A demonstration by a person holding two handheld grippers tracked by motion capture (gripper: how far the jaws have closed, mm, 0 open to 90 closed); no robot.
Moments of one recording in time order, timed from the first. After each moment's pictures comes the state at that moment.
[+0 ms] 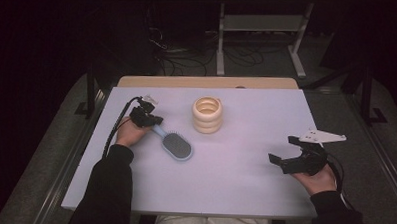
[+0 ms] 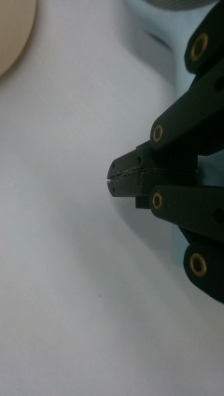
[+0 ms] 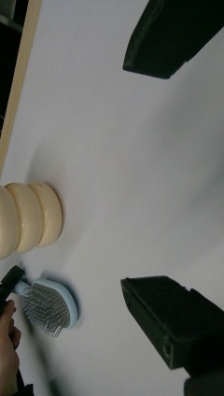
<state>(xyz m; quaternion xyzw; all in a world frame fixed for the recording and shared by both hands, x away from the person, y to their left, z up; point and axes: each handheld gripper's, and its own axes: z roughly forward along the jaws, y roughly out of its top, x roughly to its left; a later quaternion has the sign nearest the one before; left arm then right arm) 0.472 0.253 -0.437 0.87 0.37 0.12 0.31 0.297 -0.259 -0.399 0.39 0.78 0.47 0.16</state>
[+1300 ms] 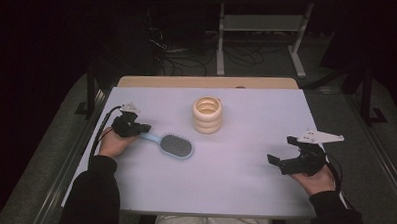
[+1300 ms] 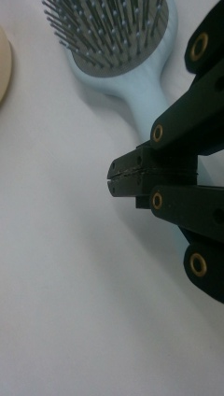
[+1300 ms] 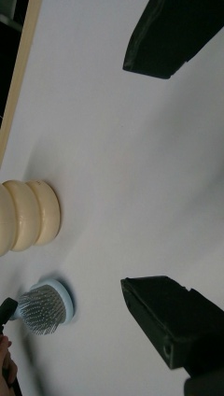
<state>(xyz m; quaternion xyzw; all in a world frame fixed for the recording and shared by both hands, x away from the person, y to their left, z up) 0.429 0.289 -0.428 0.86 0.36 0.12 0.34 0.297 -0.255 -0.399 0.39 0.78 0.46 0.16</state>
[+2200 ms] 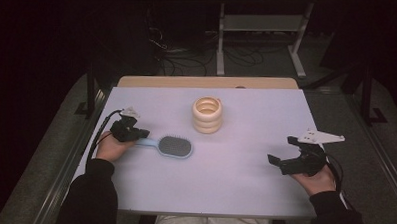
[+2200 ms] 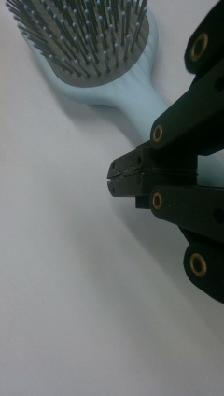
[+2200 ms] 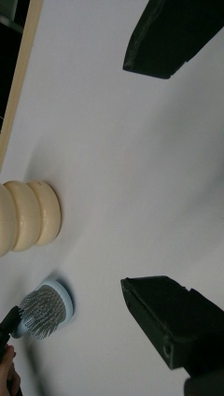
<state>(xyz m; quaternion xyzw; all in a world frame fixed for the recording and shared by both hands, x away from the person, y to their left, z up) 0.411 0.290 -0.428 0.87 0.37 0.10 0.32 0.295 -0.255 -0.398 0.39 0.78 0.46 0.16</state>
